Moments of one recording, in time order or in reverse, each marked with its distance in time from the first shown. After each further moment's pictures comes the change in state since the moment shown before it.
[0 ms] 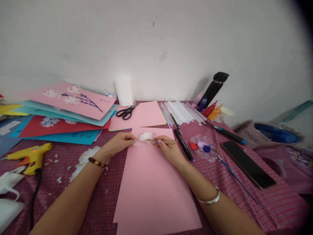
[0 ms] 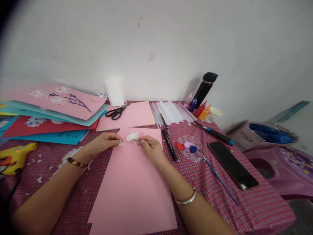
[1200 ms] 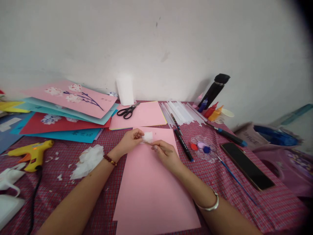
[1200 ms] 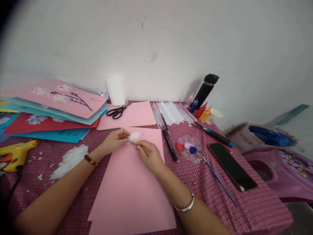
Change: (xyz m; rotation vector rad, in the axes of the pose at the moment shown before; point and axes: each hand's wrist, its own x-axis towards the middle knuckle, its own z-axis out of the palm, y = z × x) left_hand 0.023 -0.004 0.036 -0.060 0.171 0.127; right_hand -0.016 -0.003 0.005 -0.246 -0.123 -0.158
